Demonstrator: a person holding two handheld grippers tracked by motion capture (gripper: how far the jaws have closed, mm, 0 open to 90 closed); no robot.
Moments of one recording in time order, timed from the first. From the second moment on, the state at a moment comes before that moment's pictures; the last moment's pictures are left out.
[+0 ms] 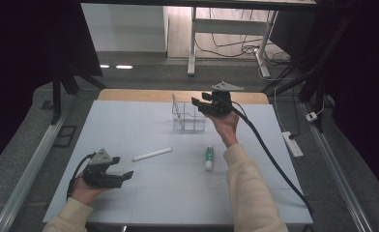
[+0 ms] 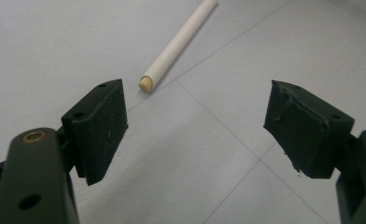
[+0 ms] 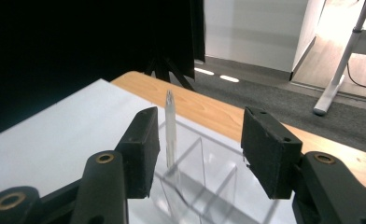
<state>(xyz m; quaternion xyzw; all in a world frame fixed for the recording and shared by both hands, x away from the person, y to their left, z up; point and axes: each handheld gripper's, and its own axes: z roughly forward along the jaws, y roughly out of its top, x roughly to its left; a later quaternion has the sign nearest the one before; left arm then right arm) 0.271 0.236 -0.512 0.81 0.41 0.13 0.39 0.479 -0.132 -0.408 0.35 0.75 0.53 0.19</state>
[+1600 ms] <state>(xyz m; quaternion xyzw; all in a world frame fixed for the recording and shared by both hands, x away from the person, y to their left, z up) 0.275 0.239 -0.514 0.81 0.41 0.14 0.39 0.355 -0.257 -0.471 0.31 0.81 0.47 0.18</state>
